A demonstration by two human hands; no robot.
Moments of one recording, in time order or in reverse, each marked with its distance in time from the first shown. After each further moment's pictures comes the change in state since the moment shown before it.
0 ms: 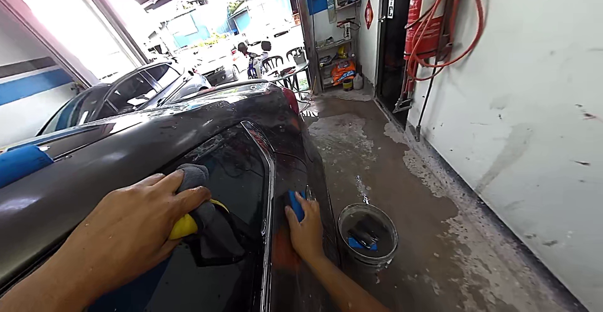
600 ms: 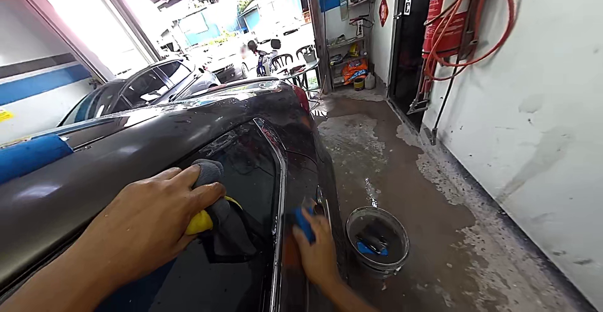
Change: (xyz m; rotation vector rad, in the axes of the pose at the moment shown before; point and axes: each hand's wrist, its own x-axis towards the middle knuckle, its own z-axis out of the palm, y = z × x) left_hand 0.004 0.000 -0.001 0.008 -0.002 0.011; right_hand -0.029 0.008 -0.004 0.064 -0.011 -0.159
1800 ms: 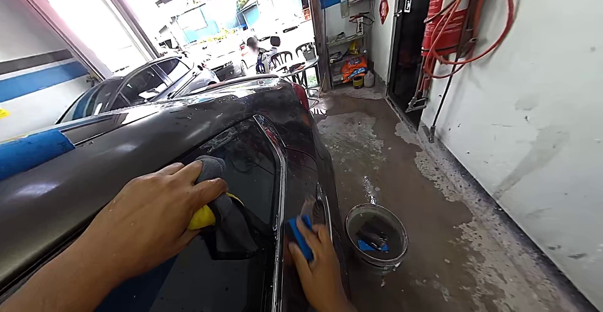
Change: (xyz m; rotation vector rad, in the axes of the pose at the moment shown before) left_hand 0.001 0.005 -0.004 -0.012 -0.014 0.000; right_hand -0.035 -0.011 -0.012 -0.132 -0.027 -0.135
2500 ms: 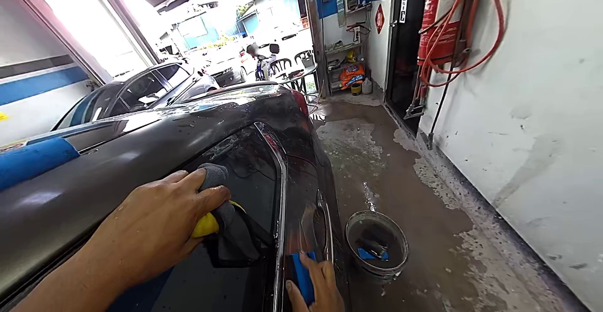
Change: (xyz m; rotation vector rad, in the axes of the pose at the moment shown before) left_hand 0.000 -0.005 0.003 -0.003 0.009 -0.014; right_hand -0.024 -0.039 -0.016 -0.027 -0.139 0.228
